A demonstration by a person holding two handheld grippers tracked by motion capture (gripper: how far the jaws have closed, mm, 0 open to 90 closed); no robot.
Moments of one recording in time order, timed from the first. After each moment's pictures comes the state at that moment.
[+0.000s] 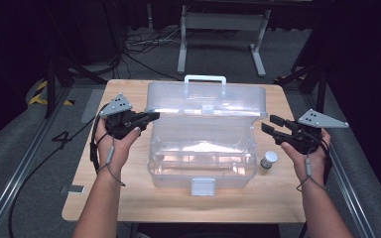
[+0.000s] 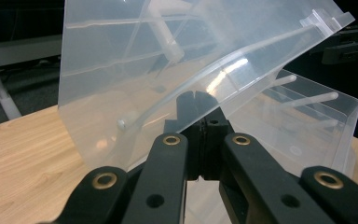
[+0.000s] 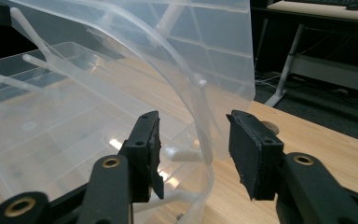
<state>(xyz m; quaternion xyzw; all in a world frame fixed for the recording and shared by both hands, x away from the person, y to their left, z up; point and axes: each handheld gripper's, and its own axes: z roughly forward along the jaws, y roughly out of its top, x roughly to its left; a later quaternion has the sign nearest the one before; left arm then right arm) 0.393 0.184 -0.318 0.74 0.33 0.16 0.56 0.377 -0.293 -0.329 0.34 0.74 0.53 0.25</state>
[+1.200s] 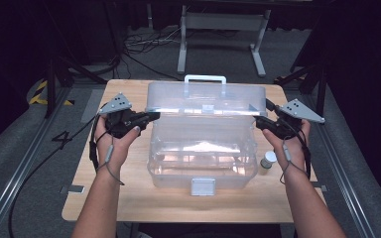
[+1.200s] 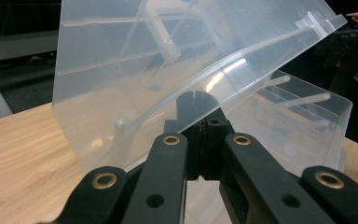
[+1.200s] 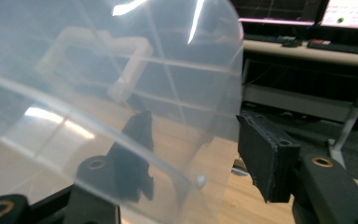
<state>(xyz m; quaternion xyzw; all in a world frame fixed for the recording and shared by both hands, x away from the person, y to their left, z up) 0.395 0.185 -0.317 0.74 0.33 0.14 0.56 0.405 -0.247 -0.330 0.39 0.66 0.54 0.34</state>
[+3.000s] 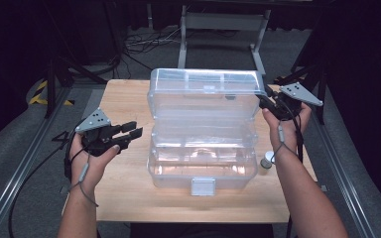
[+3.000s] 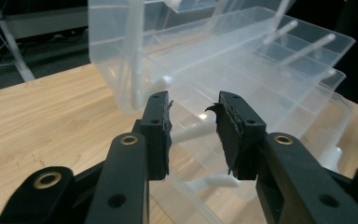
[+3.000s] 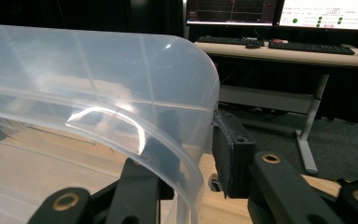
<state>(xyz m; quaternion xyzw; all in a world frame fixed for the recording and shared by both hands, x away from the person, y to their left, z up) 0.352 0.227 -0.323 0.77 0.35 0.16 0.52 0.433 -0.239 -0.304 0.44 0.63 0.52 0.37</state>
